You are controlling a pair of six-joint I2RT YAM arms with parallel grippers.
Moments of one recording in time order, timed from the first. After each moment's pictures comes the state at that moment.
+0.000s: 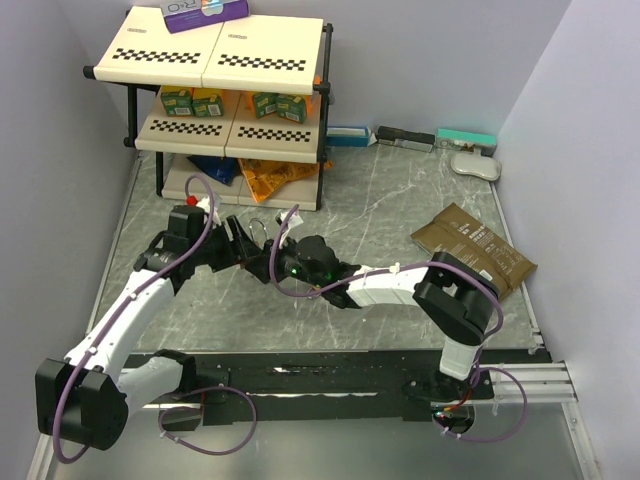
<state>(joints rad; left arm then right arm) -0.25 1.05 0.80 -0.45 0.32 -0.61 1.01 1.78 0.94 0.65 -0.04 0.58</state>
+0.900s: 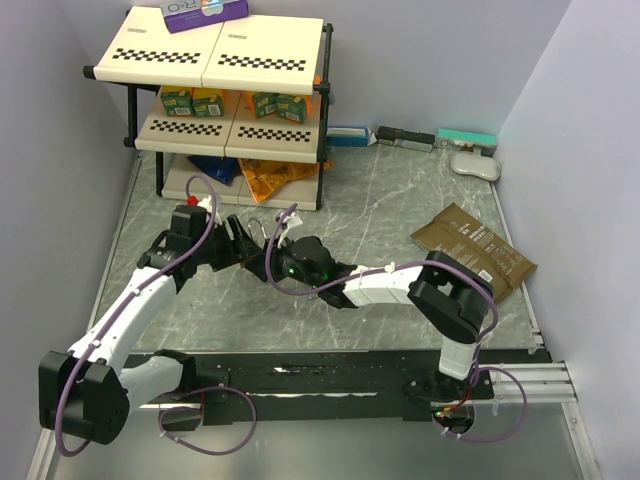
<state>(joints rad) -0.25 1.08 0.78 -0.42 0.29 -0.62 1.02 1.81 0.96 0.63 -0.01 0.62</state>
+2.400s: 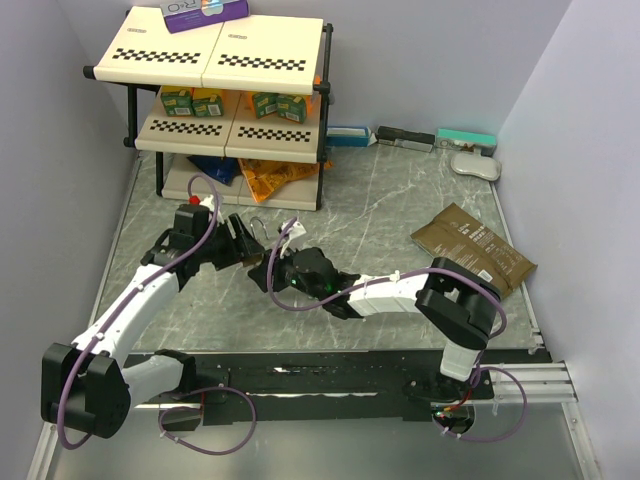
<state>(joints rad) -0.26 1.11 0.78 -0.38 0.29 -0.65 1.07 1.75 0.89 0.64 0.12 0.56</state>
